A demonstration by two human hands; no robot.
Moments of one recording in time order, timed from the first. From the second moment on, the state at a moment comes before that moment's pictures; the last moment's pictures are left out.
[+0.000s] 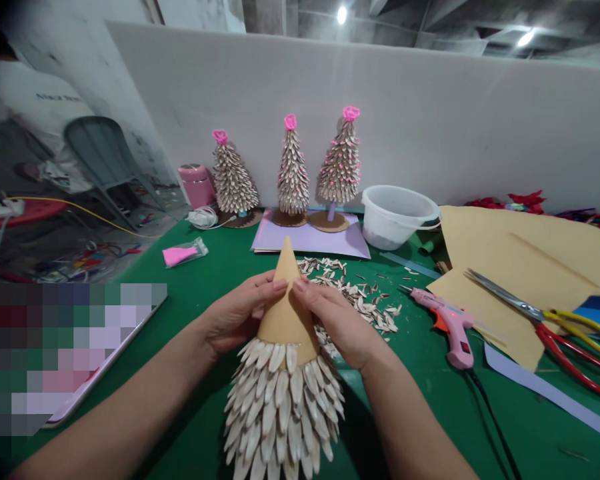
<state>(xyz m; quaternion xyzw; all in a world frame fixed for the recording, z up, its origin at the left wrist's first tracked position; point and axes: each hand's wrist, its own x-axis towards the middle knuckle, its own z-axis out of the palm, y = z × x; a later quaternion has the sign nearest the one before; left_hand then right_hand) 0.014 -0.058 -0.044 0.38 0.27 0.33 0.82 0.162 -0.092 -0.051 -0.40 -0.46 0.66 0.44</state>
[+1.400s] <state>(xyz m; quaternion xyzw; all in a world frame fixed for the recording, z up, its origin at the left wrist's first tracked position) 0.018 -0.062 -0.041 0.42 0.27 0.34 0.80 0.177 -0.144 -0.020 -0.40 -0.87 0.05 0.29</state>
